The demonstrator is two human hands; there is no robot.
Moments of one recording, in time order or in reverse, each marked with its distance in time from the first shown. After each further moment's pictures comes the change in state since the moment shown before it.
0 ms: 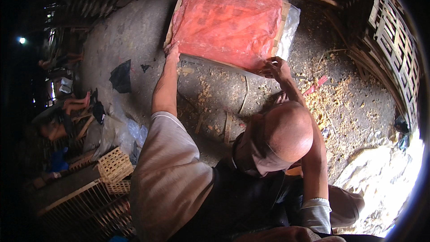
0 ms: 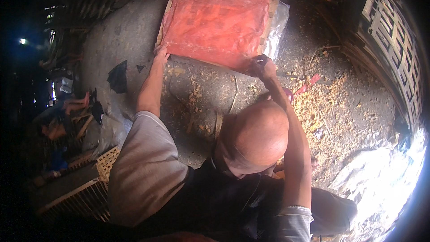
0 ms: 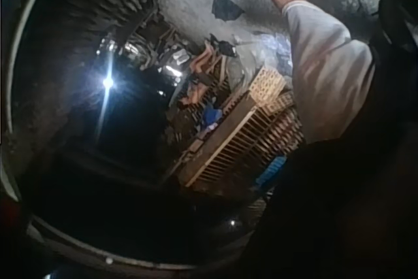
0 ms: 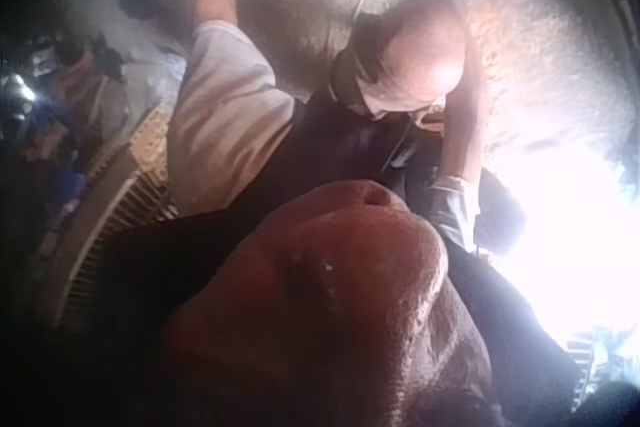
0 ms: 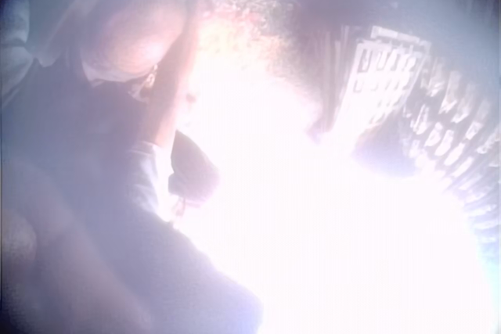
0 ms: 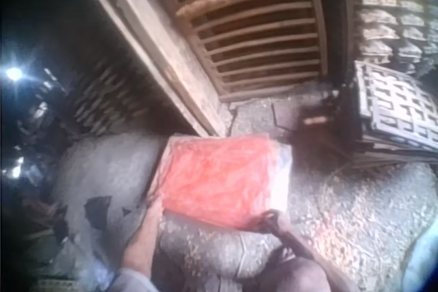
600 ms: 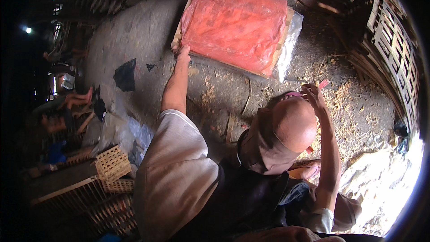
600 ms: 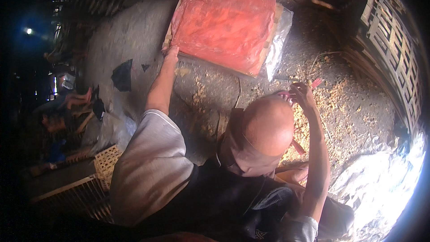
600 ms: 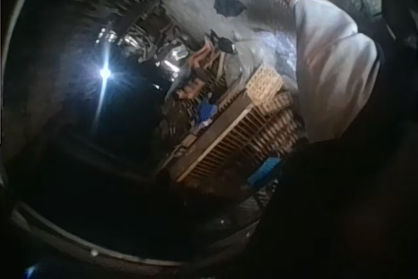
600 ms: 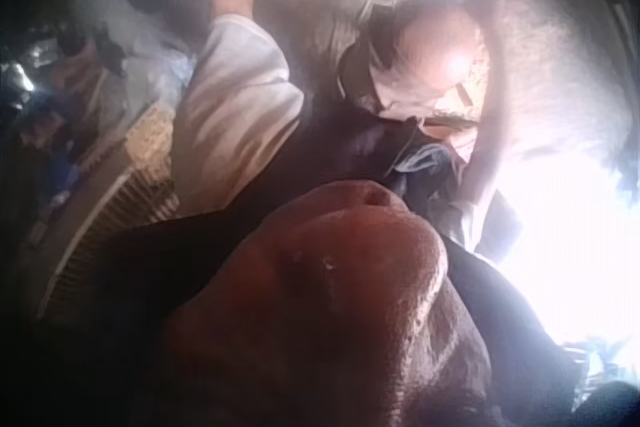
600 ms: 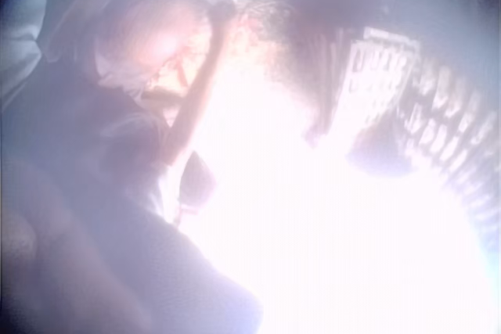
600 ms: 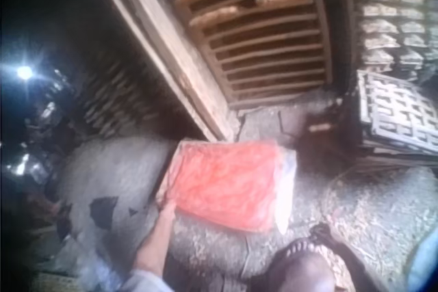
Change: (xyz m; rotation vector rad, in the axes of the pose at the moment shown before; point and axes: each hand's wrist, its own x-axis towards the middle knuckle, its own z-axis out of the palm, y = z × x) left_hand 0.004 0.000 -0.057 -0.195 0.151 0.064; right_hand -0.089 0.035 -0.109 -0.169 0.024 0.005
